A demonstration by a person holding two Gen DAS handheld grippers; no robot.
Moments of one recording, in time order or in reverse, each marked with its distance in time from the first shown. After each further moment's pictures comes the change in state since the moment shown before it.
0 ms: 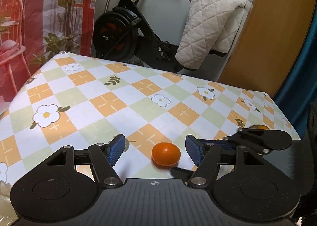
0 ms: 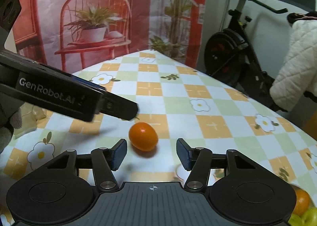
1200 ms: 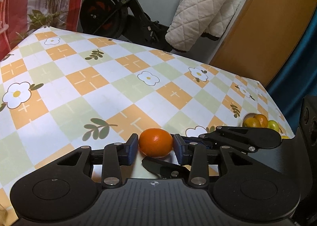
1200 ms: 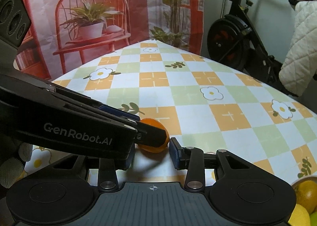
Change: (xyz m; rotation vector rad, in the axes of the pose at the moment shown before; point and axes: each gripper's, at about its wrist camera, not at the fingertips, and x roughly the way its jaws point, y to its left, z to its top) left arm 0.040 0.000 -0.008 -0.036 0.109 -0.096; right arm 0.029 -0.003 -0.005 0.103 0.036 0.025
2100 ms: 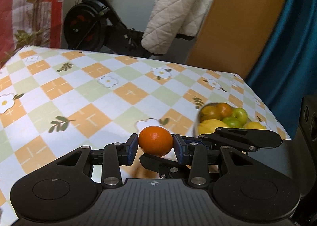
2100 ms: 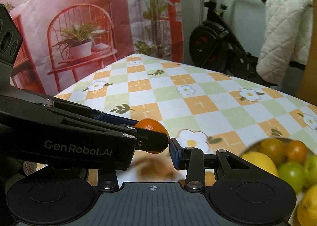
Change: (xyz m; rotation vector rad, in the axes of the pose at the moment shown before) left arm -0.028 -0.071 -0.018 0.111 -0.043 -0.036; right arm -0.082 -0.011 -0.036 0.115 -0.100 -0.058
